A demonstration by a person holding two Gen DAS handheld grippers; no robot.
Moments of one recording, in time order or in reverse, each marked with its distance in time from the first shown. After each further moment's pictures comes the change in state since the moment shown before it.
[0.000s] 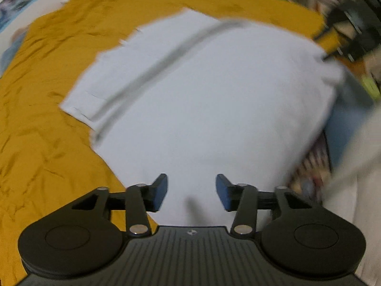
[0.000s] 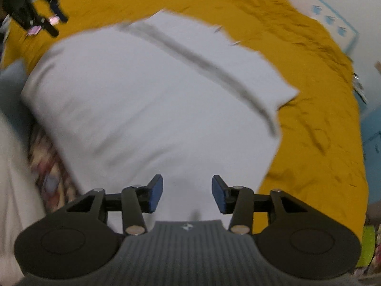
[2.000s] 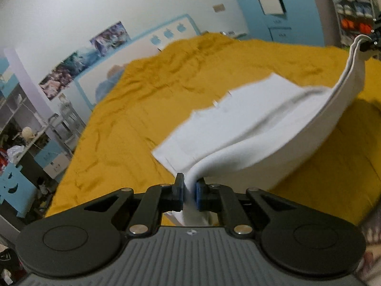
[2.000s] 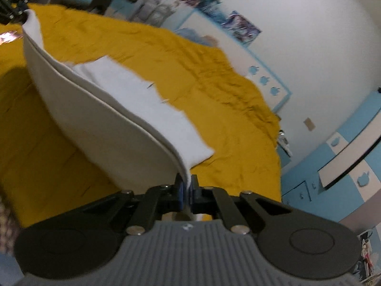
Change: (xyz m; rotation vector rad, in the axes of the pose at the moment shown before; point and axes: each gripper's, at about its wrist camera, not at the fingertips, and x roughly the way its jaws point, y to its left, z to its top) left arm -0.044 0.002 0.038 -0.207 -0.310 0.505; right arm -0.055 -0.024 0.027 -0.068 -0.291 -0.457
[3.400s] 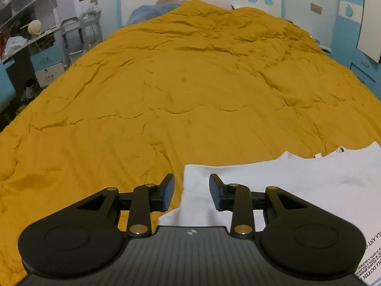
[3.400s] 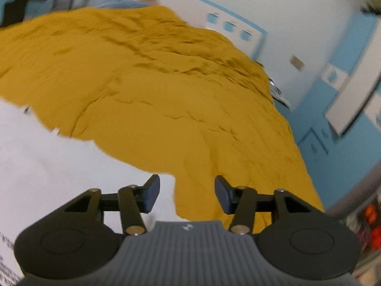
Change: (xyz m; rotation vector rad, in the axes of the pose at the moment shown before) left arm 0.301 0.130 0.056 -0.535 0.203 0.019; right arm 0.453 -0.101 0.097 0.378 0.179 -0.076
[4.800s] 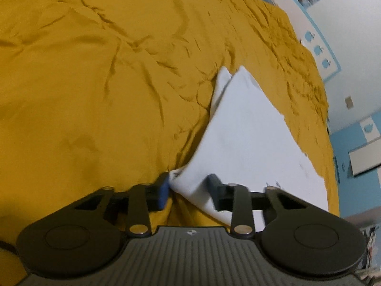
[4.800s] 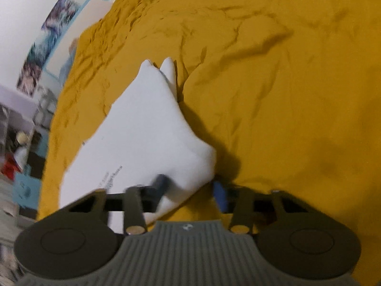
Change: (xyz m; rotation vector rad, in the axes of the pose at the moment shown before) left arm -0.083 0.061 -0.176 -0.792 0.142 -0.222; right arm -0.105 -0.056 -0.222 1.072 0.298 0.450
